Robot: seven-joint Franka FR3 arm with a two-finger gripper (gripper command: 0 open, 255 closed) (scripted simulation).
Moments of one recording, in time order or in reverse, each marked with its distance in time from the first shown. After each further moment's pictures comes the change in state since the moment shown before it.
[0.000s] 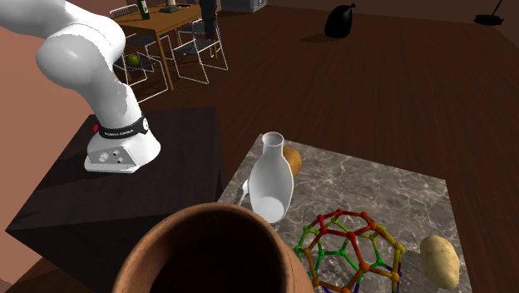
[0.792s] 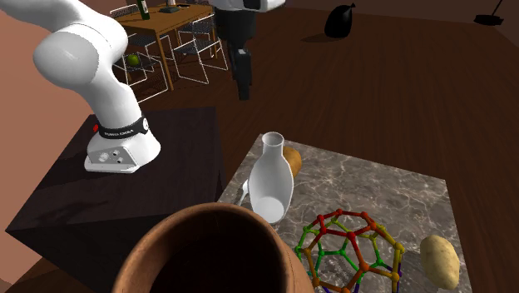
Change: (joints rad) arm -0.069 0.227 -0.208 -0.083 -0.140 0.404 -0.265
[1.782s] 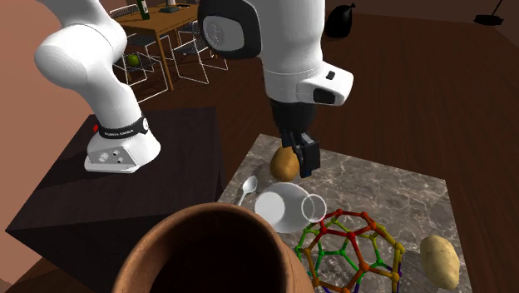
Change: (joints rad) arm 0.034 0.563 -0.247 0.231 0.208 0.429 -0.457
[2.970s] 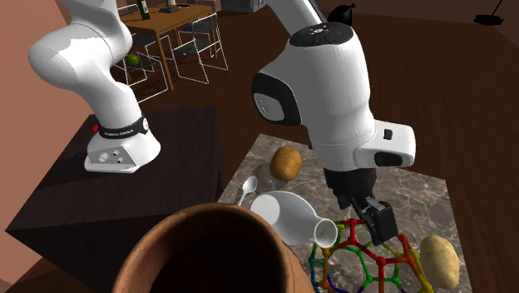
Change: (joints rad) arm -0.167 0.419 0.112 0.291 0.397 0.360 -0.408
